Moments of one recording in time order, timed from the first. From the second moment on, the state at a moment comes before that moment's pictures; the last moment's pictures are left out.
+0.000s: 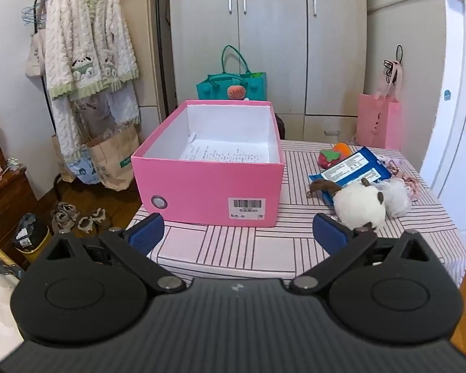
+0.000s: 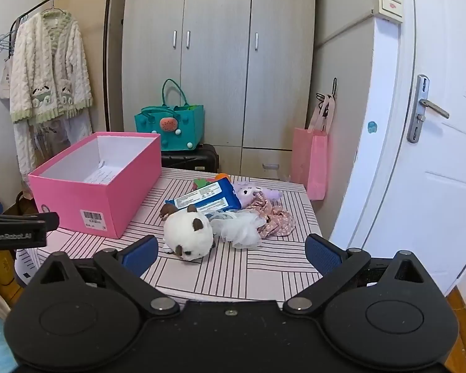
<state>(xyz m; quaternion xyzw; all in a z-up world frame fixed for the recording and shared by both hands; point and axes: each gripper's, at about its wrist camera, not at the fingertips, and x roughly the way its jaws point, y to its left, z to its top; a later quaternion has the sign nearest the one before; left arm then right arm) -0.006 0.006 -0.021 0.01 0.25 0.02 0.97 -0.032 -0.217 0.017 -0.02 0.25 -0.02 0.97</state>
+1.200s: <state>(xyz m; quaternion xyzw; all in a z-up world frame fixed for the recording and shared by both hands) -0.008 -0.012 -0.048 0.05 0.25 0.02 0.97 -0.034 -0.231 0.003 -0.01 0.24 -0.04 0.97</state>
